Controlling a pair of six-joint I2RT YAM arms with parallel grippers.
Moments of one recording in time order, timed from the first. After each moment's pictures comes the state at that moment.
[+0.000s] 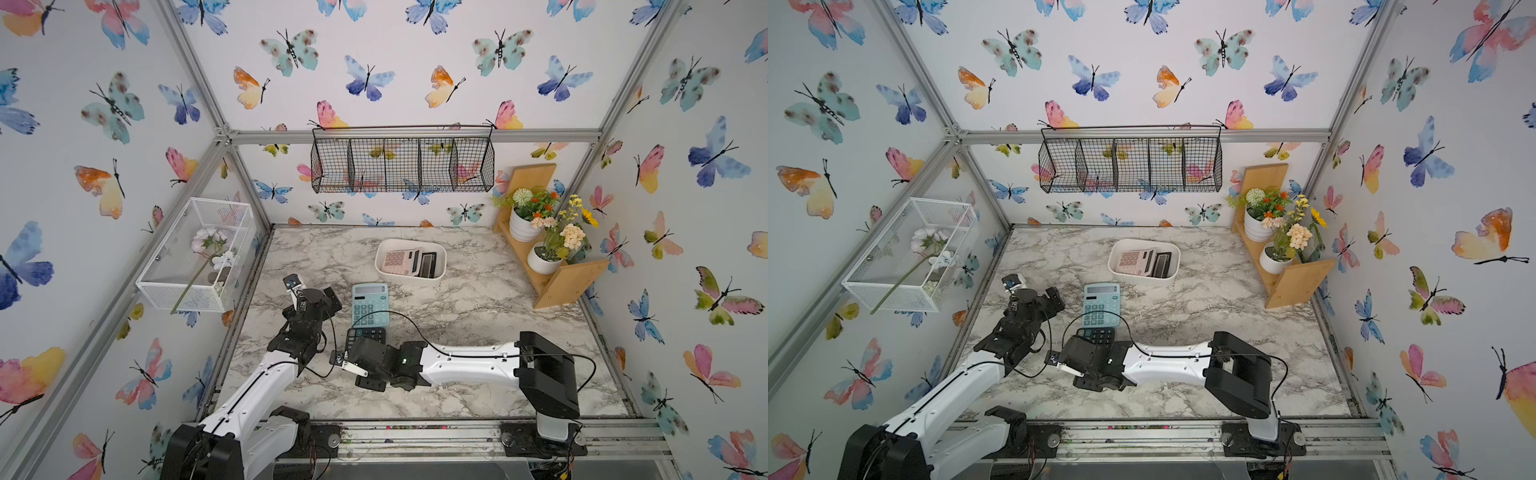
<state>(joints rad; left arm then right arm) -0.29 1.01 0.53 -0.05 -0.39 -0.56 1.37 1.92 1.35 -0.40 0.19 -0.20</state>
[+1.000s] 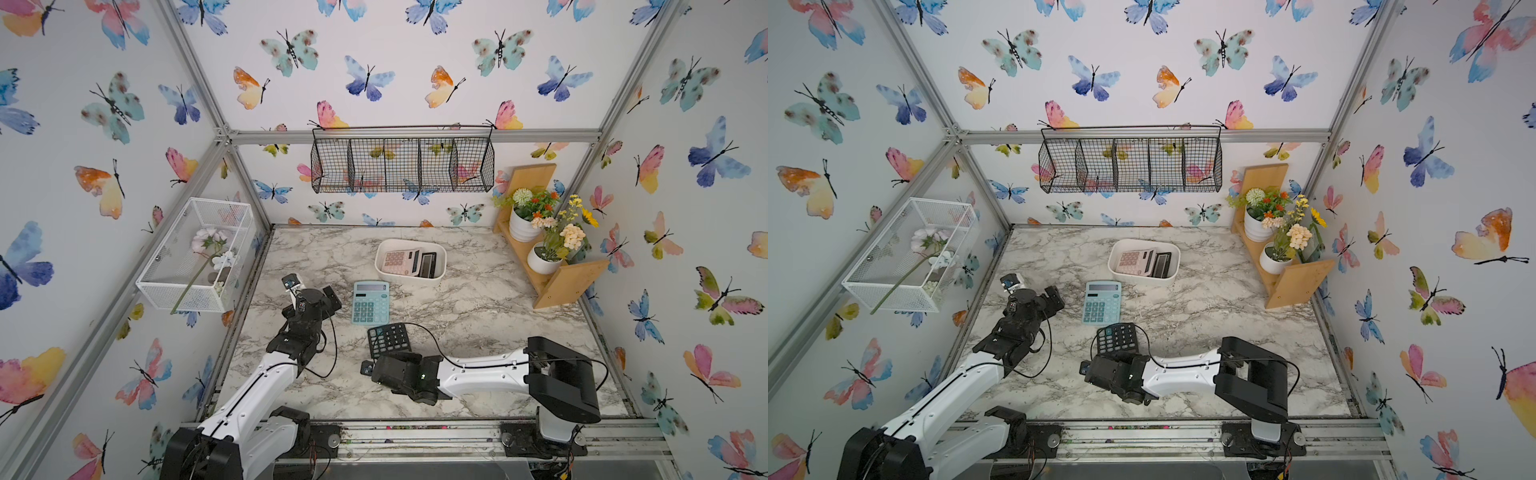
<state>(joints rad) -0.29 1.00 0.53 -0.04 -0.39 -0.57 1.38 1.79 1.05 -0.41 0.53 -0.26</state>
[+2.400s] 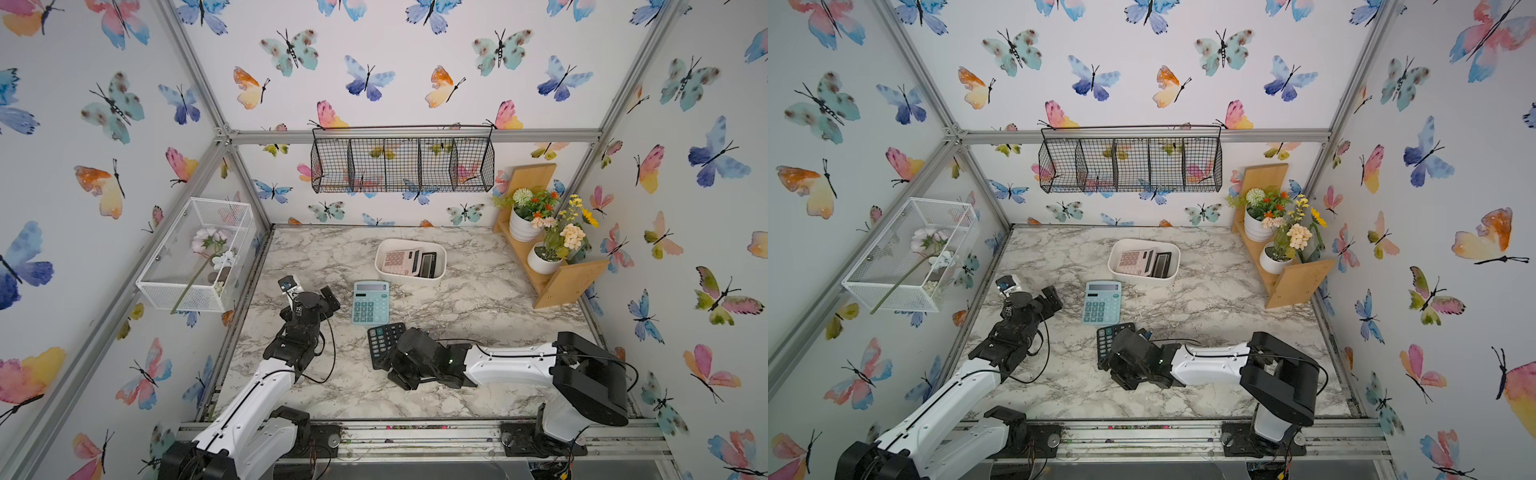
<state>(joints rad) -0.29 0.94 0.51 -0.03 -0.39 -0.58 1.21 1.66 0.85 0.06 -0.12 1.72</state>
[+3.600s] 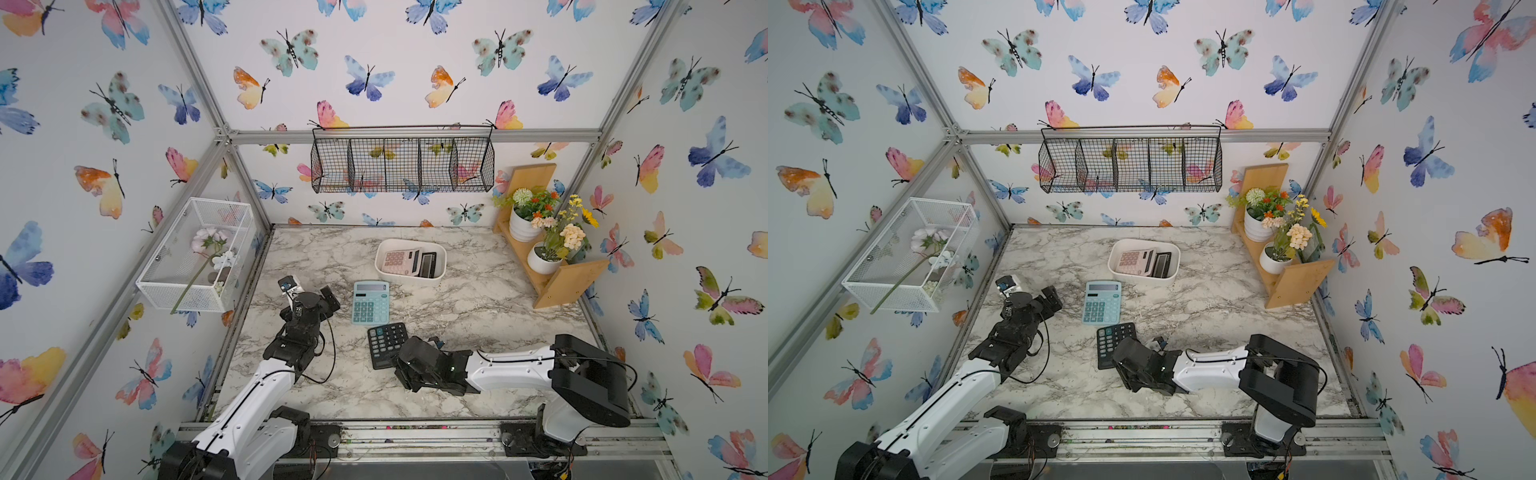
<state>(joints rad) -0.29 0.94 0.51 -0.03 -0.39 -0.58 1.24 1.66 0.79 0.06 0.12 1.96</state>
